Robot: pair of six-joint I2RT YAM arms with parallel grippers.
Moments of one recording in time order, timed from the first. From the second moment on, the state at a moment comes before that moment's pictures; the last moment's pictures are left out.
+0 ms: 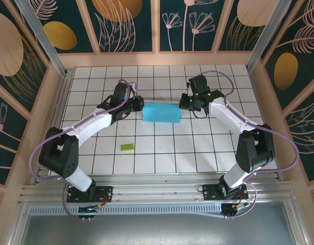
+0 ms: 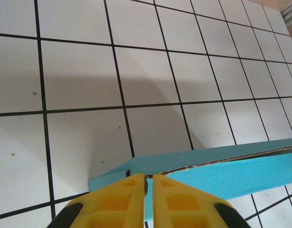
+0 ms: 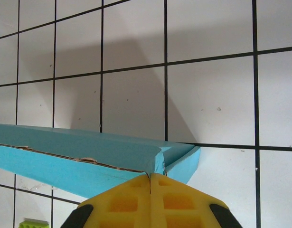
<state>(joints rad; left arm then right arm) -0.48 1.61 1.10 -0.16 0.12 -0.54 0.41 1.61 1.27 -0.58 -0.16 0.50</state>
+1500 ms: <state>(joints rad) -0.50 1.54 0.96 -0.09 0.21 -0.58 0.41 1.49 1.10 -0.50 -0.13 0.55</state>
